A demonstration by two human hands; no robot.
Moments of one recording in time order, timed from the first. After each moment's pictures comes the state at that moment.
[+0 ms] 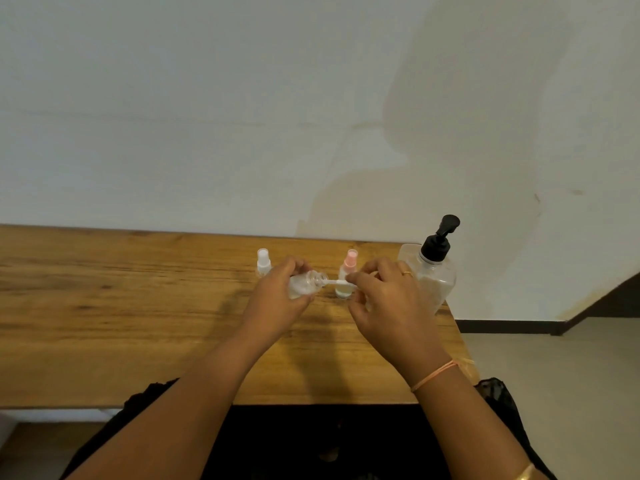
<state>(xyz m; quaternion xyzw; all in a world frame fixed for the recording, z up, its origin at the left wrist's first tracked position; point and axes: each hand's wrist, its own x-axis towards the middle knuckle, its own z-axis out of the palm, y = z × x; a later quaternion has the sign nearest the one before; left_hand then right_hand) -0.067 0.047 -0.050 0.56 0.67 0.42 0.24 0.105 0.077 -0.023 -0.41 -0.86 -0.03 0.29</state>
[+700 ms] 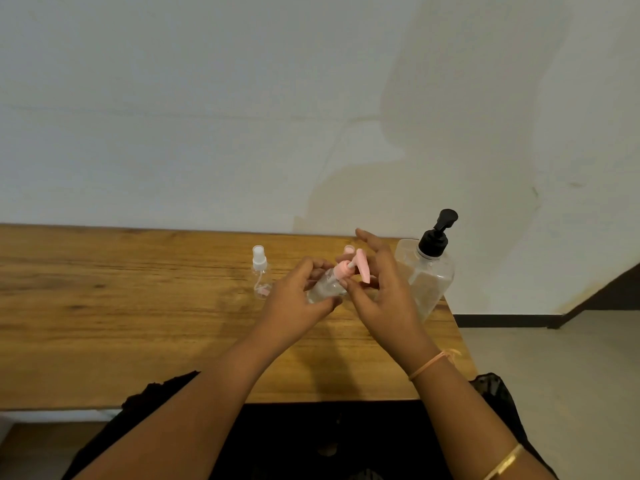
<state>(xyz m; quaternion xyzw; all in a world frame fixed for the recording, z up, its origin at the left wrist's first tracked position) -0.044 0.050 -0.053 0.55 0.61 0.47 0.32 0.101 0.080 -0.026 -0.38 -0.74 0.37 0.41</state>
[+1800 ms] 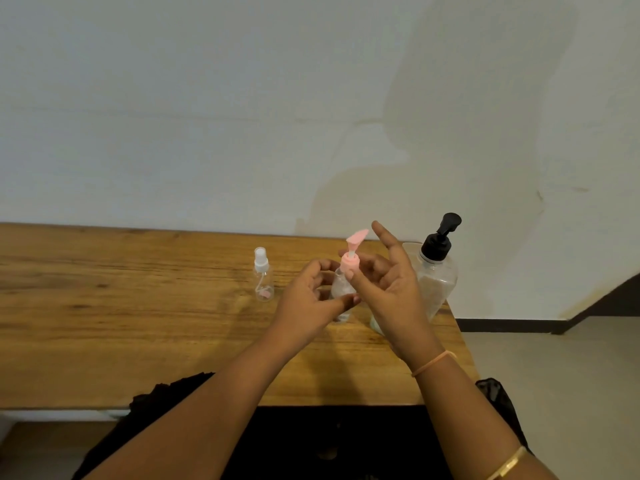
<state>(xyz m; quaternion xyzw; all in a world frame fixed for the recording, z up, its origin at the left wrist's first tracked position) -0.026 0.051 -0.042 0.47 0.54 0.54 0.44 0.097 0.086 -0.021 -0.34 -0.61 0.54 0.47</state>
